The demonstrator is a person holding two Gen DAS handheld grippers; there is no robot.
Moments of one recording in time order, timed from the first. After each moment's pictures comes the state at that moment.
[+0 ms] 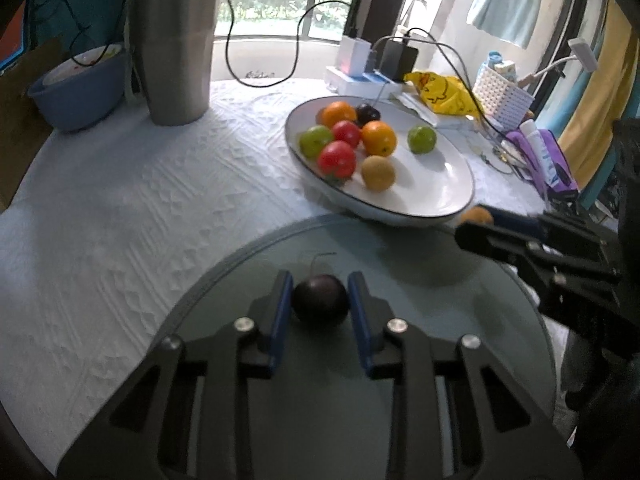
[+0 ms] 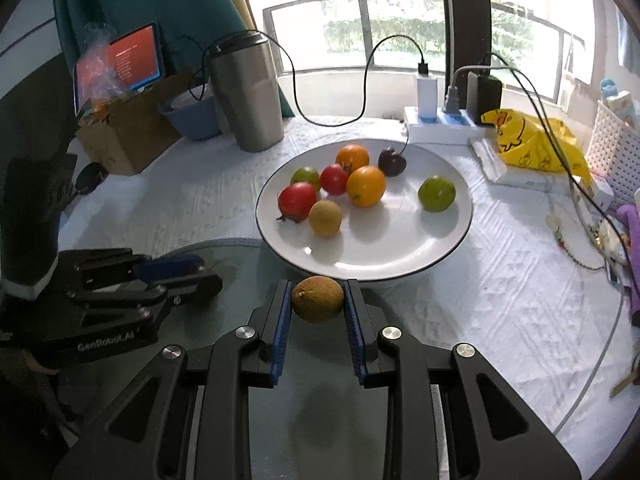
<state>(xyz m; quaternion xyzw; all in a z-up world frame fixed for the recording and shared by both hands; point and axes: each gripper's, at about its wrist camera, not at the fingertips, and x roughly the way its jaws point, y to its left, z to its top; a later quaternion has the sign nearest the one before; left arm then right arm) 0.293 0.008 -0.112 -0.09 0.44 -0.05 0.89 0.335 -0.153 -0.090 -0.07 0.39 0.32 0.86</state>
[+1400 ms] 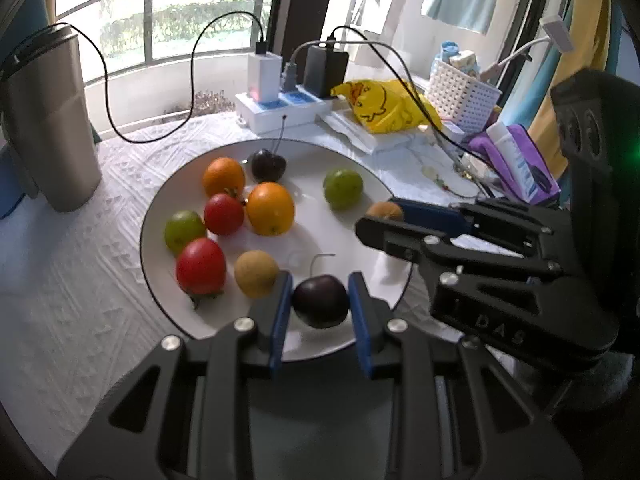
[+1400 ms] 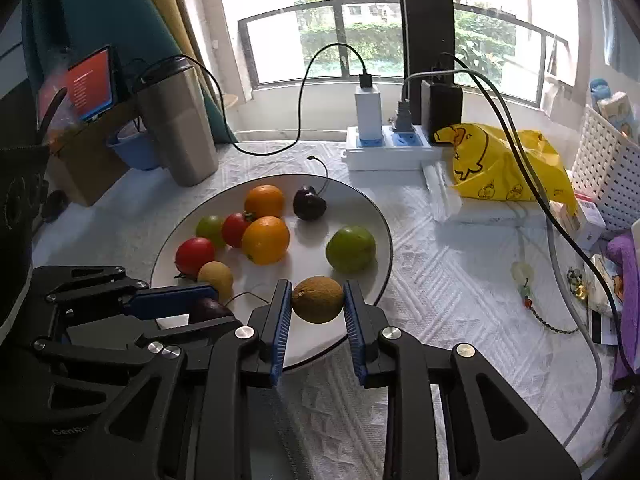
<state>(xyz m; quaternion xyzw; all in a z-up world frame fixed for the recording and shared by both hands) 0.372 -0.060 -0.102 -0.06 0.42 -0.12 0.90 0.413 -0.180 -0.097 -0.06 0.38 0.29 0.88</state>
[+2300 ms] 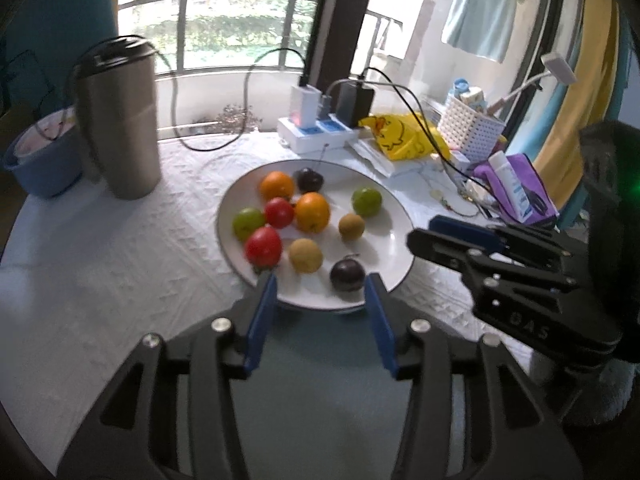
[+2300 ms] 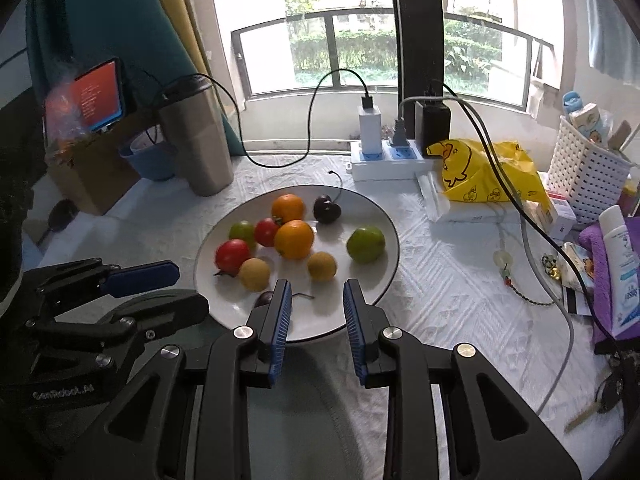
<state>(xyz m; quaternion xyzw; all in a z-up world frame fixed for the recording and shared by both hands) 0.322 -0.029 -0.068 -0.08 0.39 -0.07 0.91 0.368 -0.179 -0.064 -0.06 0.37 0.27 0.89</state>
